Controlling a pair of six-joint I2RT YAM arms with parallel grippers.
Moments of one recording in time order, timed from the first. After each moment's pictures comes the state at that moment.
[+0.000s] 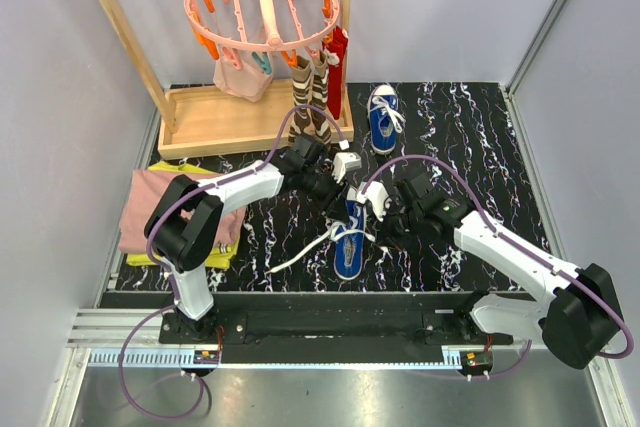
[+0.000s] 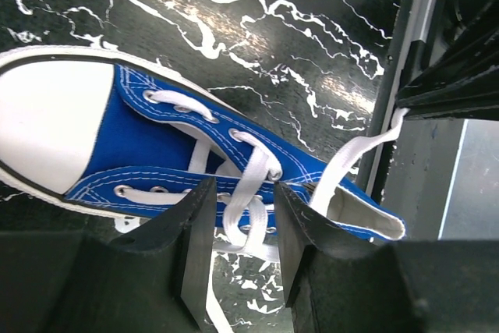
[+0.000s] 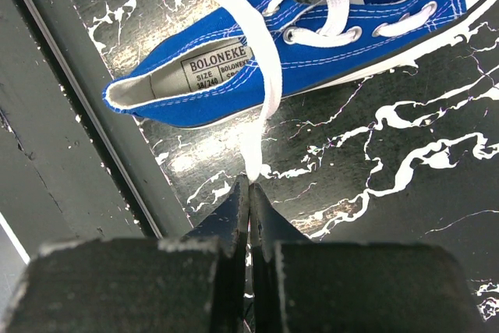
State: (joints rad) left arm -0.64 1.81 1.22 -0.35 0.78 0.11; right arm 0.64 1.17 0.81 -0.62 -0.39 -0.32
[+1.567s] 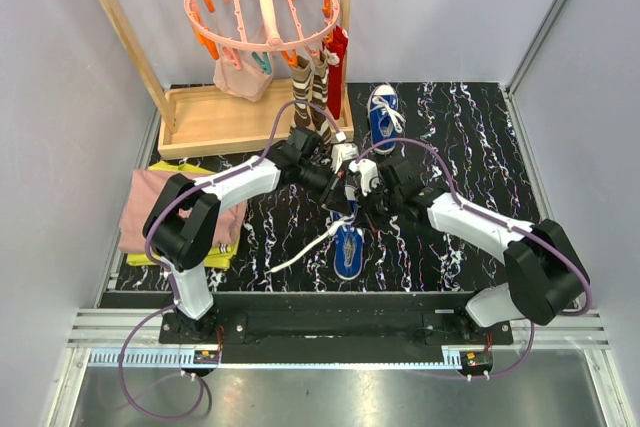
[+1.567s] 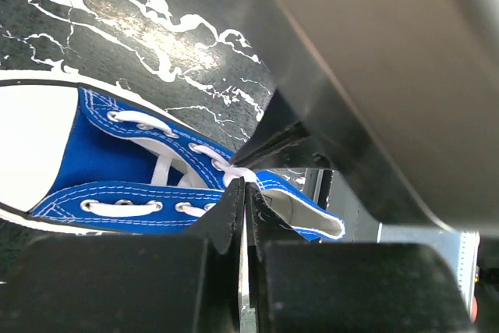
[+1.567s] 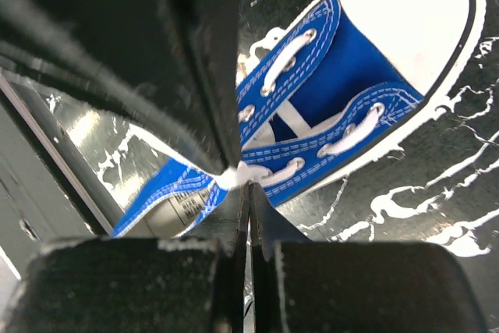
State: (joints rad) left arm -0.61 1.81 1.25 -0.34 0.93 0.00; right arm 0.61 1.43 0.84 -0.27 -0.41 0.01
